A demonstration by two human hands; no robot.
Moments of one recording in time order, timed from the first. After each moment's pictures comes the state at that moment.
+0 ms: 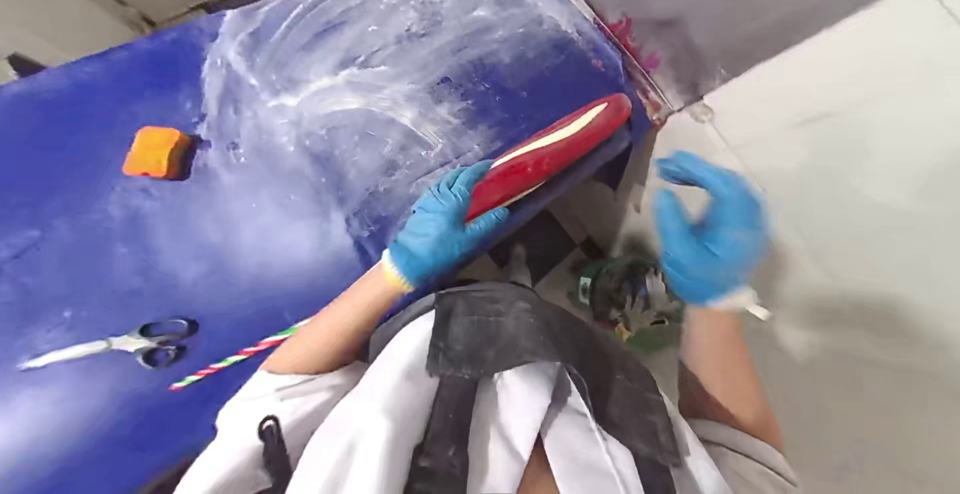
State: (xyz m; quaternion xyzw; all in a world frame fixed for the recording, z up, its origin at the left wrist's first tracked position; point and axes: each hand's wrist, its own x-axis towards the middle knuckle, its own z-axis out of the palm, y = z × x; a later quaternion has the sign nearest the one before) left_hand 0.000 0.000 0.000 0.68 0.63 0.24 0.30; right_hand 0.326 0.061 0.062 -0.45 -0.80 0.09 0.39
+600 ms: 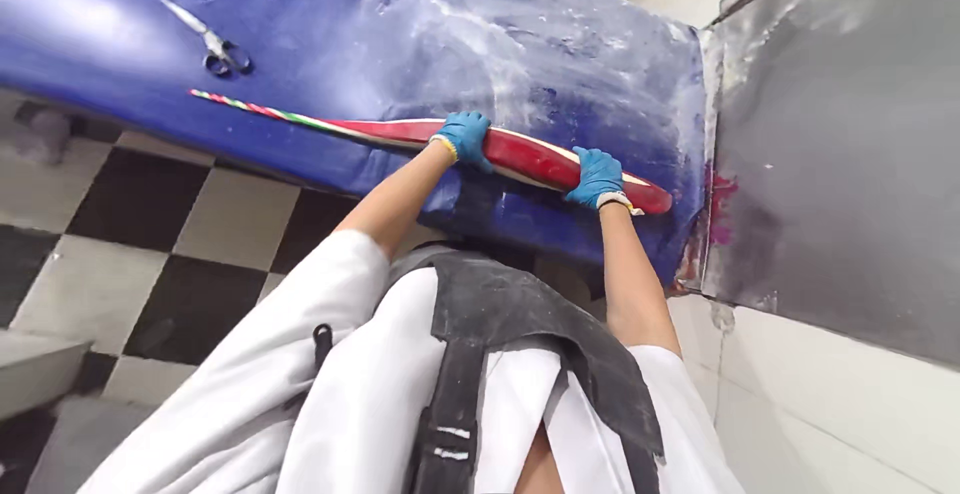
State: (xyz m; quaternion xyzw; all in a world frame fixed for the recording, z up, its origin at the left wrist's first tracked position) left_hand -0.012 0.098 -0.147 0.43 0.88 0.03 0.20; right_hand 0.210 0.346 -0.139 -0.22 -0.96 0.02 -0.18
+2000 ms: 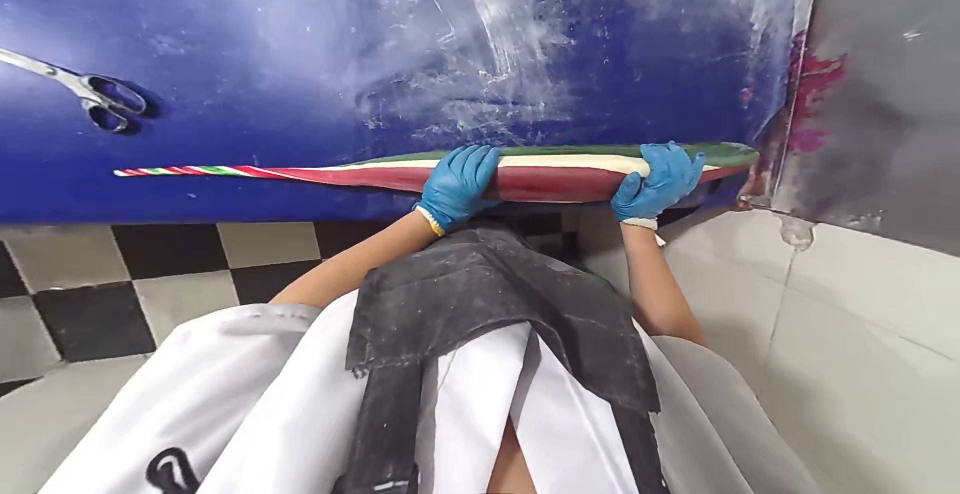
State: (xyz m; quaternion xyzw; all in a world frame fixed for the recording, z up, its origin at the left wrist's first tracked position) left_hand 0.038 -0.007 -0.181 0.61 0.77 0.18 0.04; right_hand 0.304 0.261 -0.199 -0.31 -0.89 -0.01 0.34
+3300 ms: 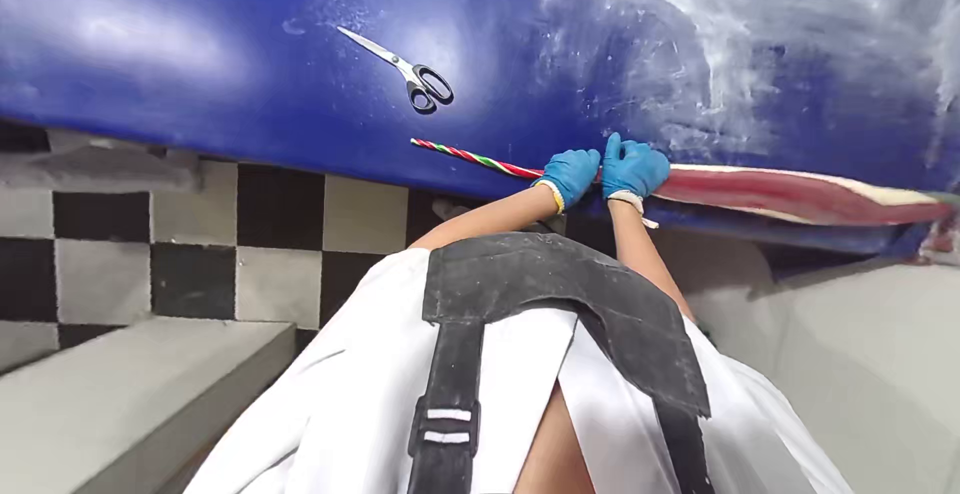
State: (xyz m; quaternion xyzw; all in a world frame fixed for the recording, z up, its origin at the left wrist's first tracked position) left_hand -0.128 -0.165 -0.153 0.47 0.80 0.09 0.36; right_hand -0.044 -0.062 -0.182 -0.52 -0.85 0.04 -0.06
